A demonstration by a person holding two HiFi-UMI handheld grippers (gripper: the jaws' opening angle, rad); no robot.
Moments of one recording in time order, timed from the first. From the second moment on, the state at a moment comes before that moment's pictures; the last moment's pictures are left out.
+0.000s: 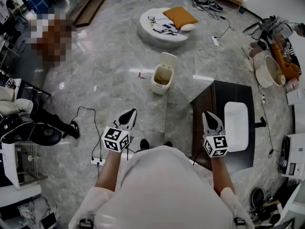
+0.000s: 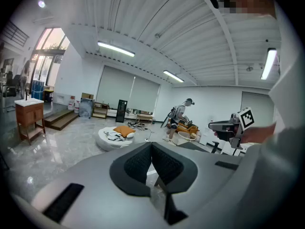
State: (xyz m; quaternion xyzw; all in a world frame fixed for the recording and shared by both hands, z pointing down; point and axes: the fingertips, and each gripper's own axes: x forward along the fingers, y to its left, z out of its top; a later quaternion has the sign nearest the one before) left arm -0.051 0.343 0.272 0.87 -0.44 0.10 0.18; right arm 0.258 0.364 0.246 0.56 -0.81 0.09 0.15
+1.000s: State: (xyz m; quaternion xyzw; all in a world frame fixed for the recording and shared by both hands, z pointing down) left arm -0.089 0.338 0.276 0.88 -0.42 0.09 0.18; right arm 0.219 0.366 0.246 0.58 -0.80 0.09 0.15
